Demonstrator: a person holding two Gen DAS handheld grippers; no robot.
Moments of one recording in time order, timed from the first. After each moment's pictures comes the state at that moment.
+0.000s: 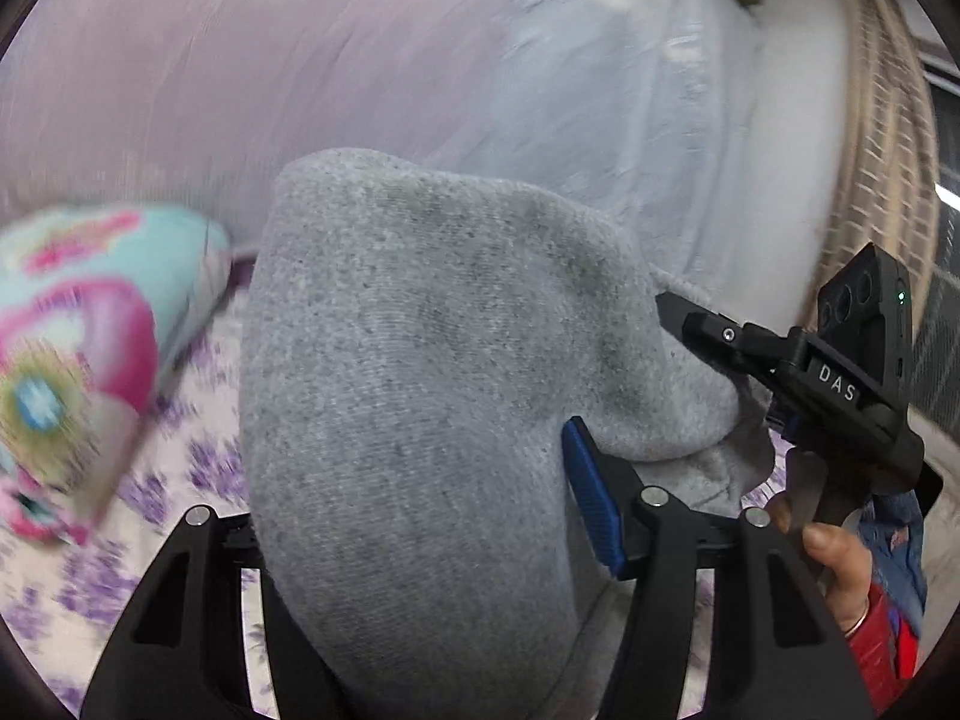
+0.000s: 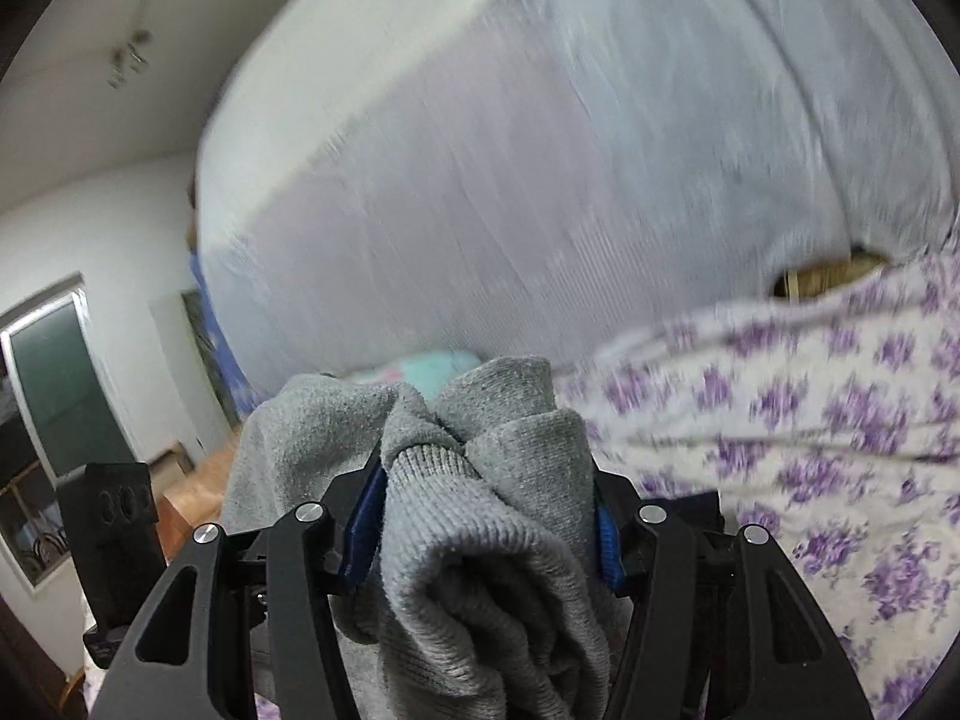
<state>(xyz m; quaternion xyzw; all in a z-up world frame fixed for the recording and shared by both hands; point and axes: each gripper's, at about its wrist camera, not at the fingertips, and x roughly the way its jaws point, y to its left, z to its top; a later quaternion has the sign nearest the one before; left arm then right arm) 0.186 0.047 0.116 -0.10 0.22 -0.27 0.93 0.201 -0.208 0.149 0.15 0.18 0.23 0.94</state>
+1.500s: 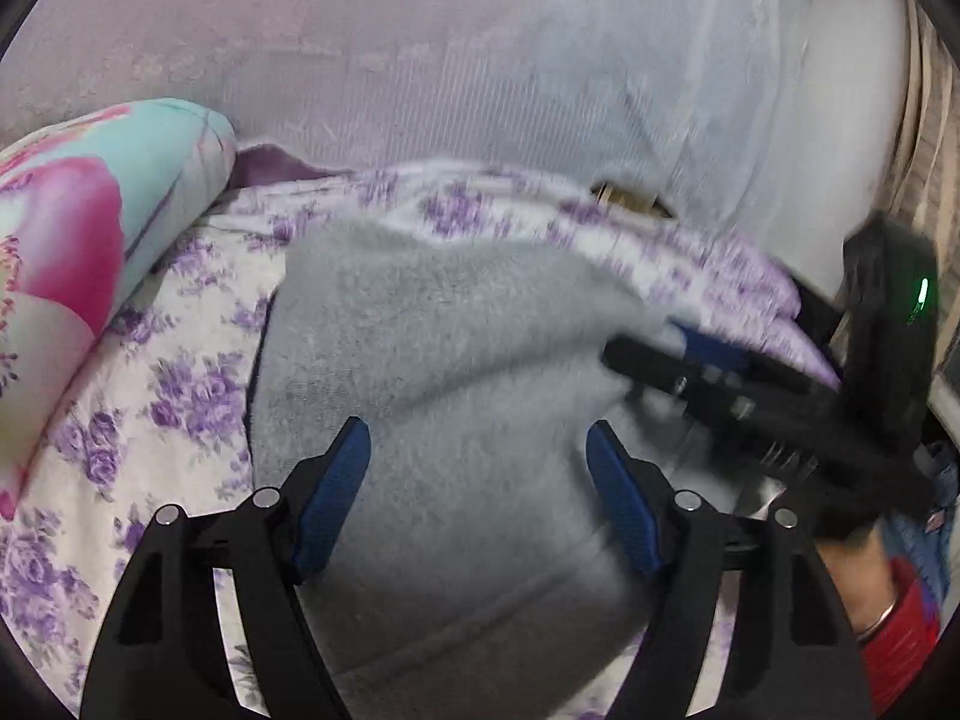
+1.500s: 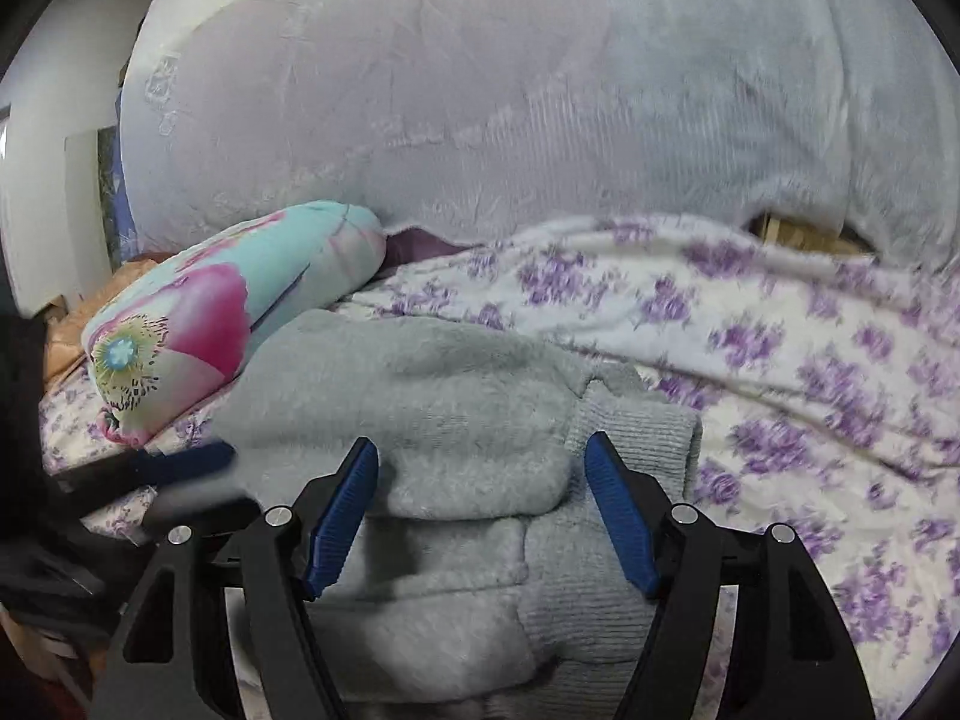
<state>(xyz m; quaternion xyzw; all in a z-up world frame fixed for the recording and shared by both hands) 0.245 0.027 0.051 -0.06 0.30 -0.24 0.92 0.250 -0.168 0.074 0.00 0.27 0.14 0.95</state>
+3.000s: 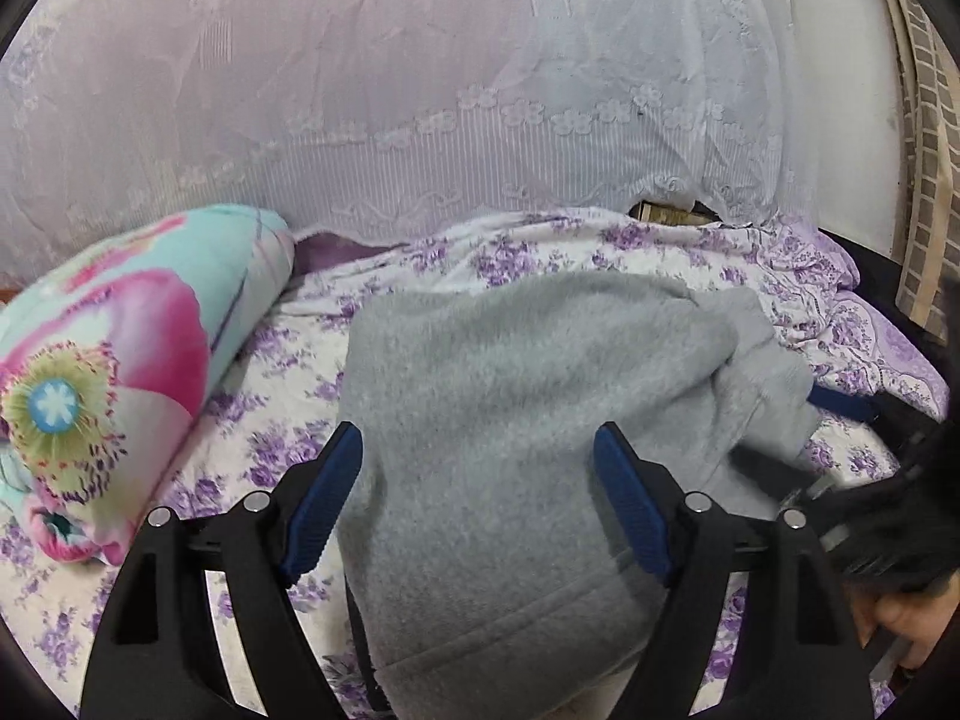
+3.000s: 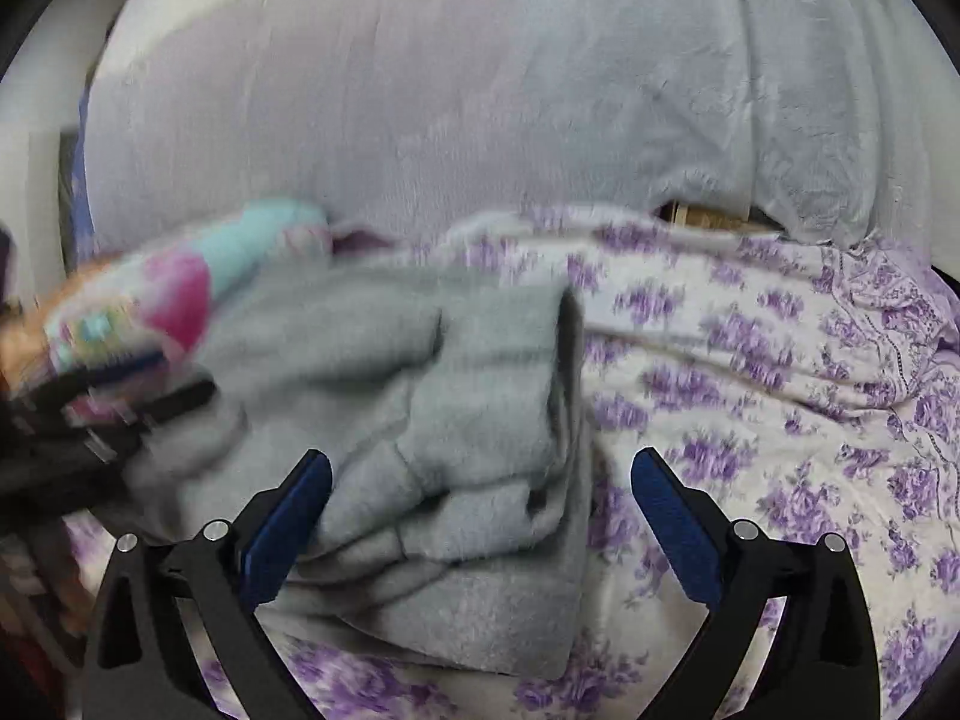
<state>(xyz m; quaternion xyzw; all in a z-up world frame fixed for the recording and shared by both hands) 0.215 0.023 0.067 0.02 0.22 -0.15 0.96 0.198 -0.191 0.048 -0.01 0.26 0.06 0.96</state>
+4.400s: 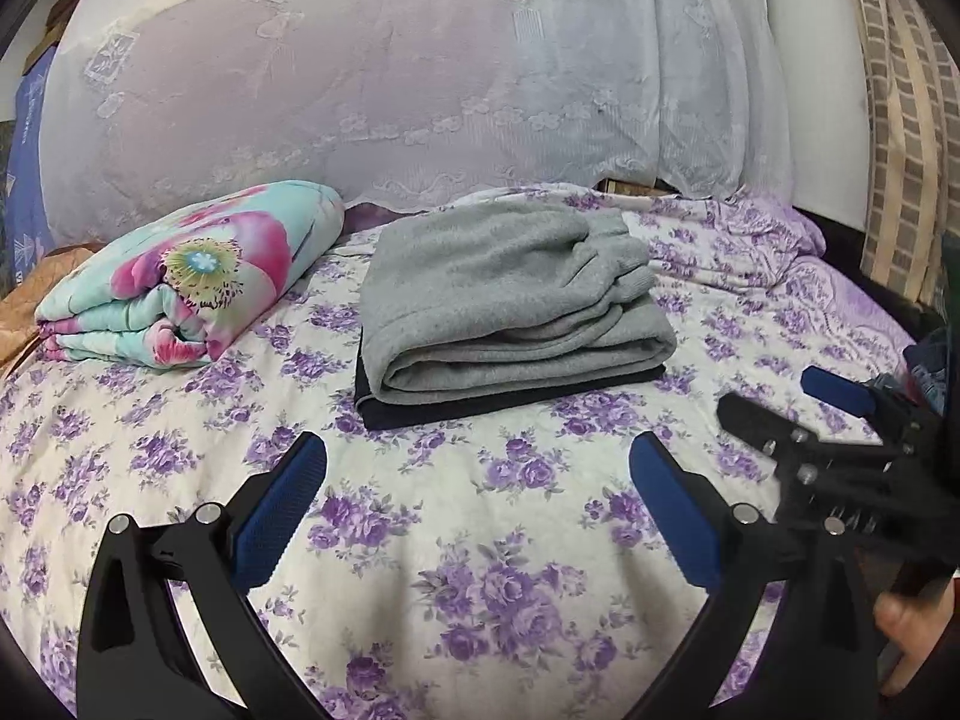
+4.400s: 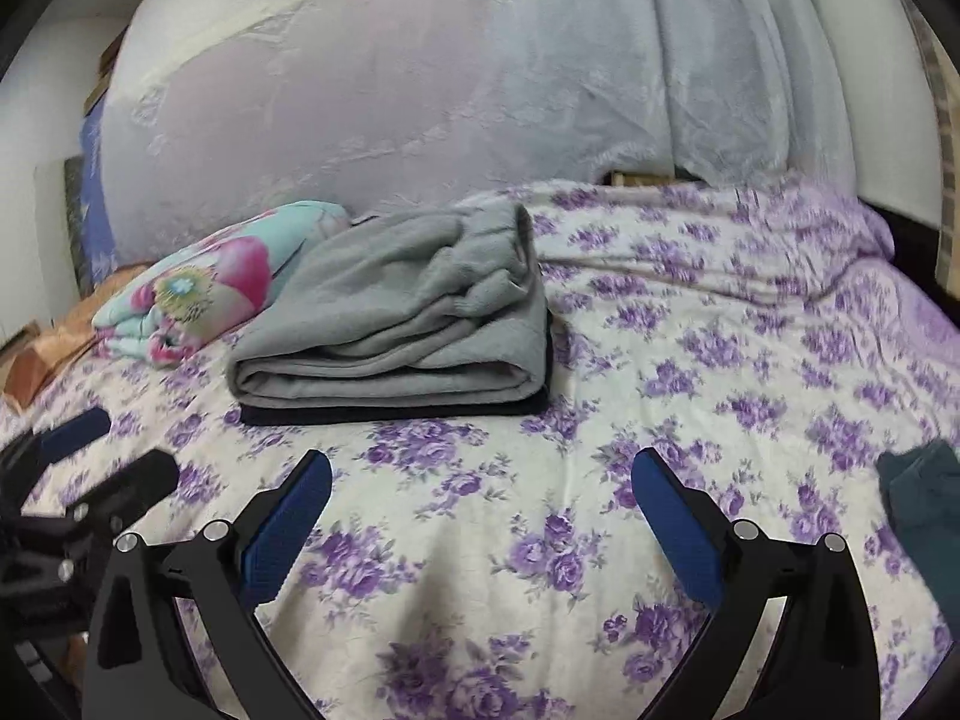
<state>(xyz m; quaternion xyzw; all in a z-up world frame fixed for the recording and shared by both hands) 0.019 0.012 0.058 0.02 0.24 -0.10 0.97 0.025 -0.195 0.049 0.01 0.24 0.04 0.97</state>
